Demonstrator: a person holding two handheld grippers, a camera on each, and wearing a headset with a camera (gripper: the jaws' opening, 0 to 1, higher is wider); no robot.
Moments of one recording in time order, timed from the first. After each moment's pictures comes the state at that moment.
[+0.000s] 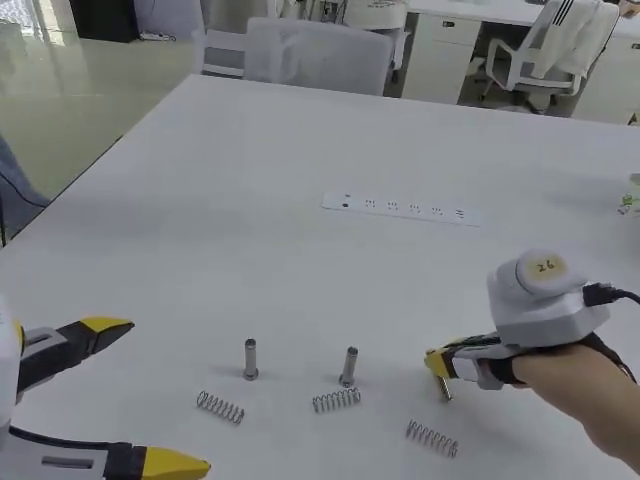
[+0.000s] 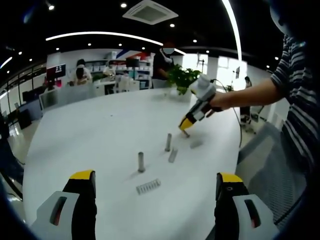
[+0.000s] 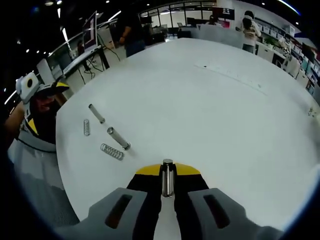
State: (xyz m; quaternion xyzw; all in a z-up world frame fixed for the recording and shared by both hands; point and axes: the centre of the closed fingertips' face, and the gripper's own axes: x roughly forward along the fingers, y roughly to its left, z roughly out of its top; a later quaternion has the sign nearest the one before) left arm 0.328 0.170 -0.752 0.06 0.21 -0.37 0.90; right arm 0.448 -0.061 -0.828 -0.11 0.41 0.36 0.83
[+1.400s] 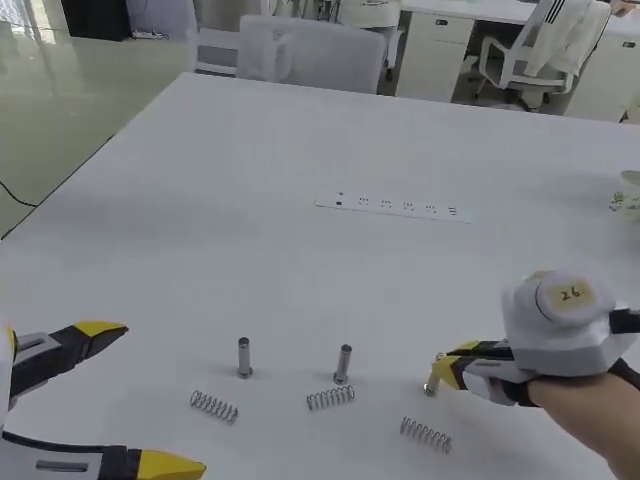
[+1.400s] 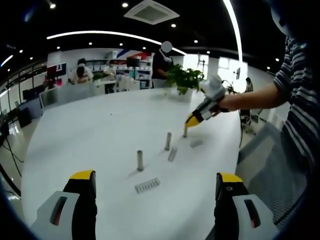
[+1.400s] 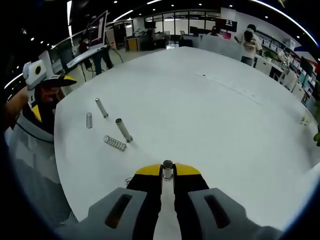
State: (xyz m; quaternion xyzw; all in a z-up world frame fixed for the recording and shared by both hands) left arm 0.327 0.168 -0.757 0.05 0.22 -0.37 0.90; right arm 0.430 -0.072 -0.817 -0.14 0.37 0.36 0.85
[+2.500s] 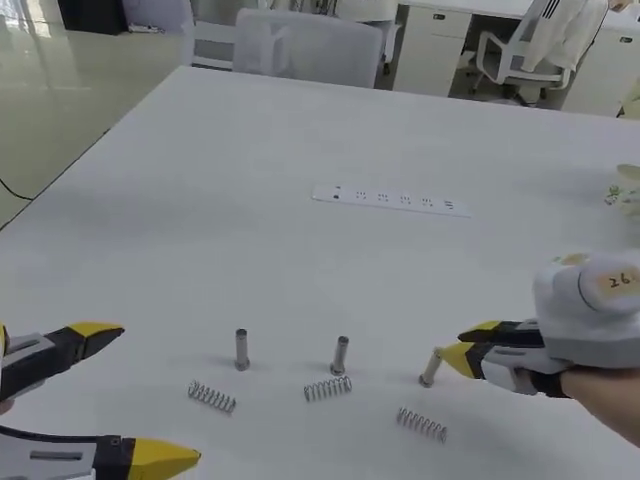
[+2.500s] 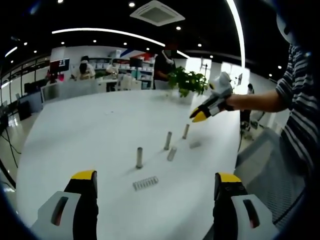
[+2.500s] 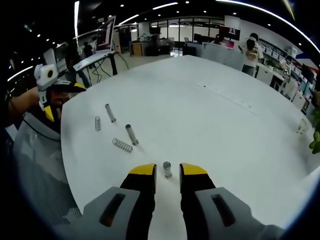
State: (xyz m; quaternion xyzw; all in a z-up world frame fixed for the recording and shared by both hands) left arm 0.325 0.172 -0.763 0.03 0.22 -0.36 0.91; right arm 0.419 -0.080 -0.785 -0.15 0.33 0.38 0.85
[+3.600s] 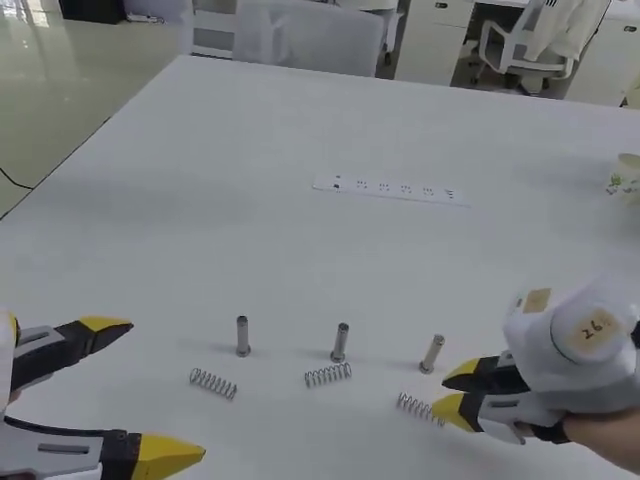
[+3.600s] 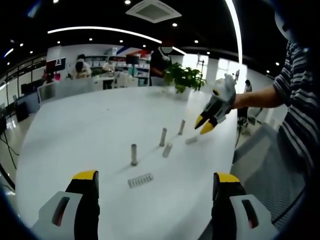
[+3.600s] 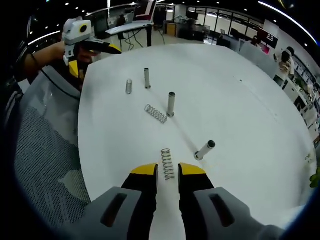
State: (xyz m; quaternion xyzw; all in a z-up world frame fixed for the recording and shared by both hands) left arm 0.317 0.163 -0.766 0.04 0.23 -0.38 0.90; right arm 0.359 -0.067 -0.825 -0.27 0.36 0.48 0.75
